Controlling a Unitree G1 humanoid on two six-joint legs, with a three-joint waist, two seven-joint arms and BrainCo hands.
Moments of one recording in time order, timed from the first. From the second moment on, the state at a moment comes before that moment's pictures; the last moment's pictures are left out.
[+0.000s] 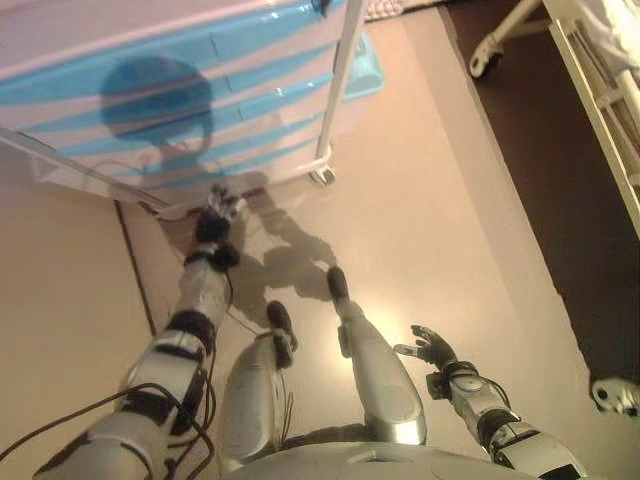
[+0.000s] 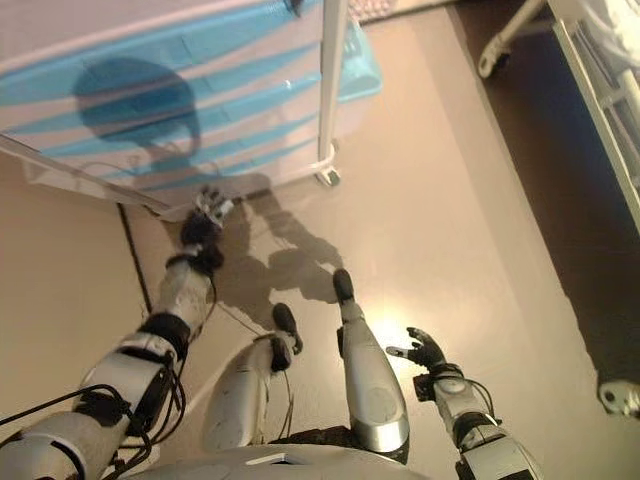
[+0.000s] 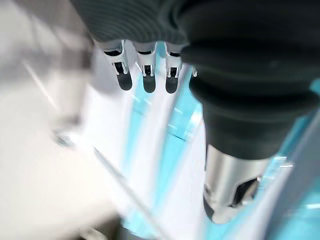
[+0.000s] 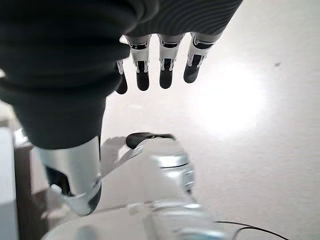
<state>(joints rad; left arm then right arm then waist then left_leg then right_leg) -0.67 0.33 -0.14 1.00 -1.05 -0.42 -0.21 -0.20 -0.27 0.28 1.18 0.22 -0.23 0.03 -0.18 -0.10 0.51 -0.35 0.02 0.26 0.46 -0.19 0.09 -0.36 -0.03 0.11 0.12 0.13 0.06</state>
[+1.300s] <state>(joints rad) -0.79 0.34 -0.11 0.95 -1.98 -0.35 -0.73 -0.19 -0.26 0.37 1.15 0.25 -0.26 0.05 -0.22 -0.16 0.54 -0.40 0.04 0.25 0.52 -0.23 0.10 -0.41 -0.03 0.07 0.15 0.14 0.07</state>
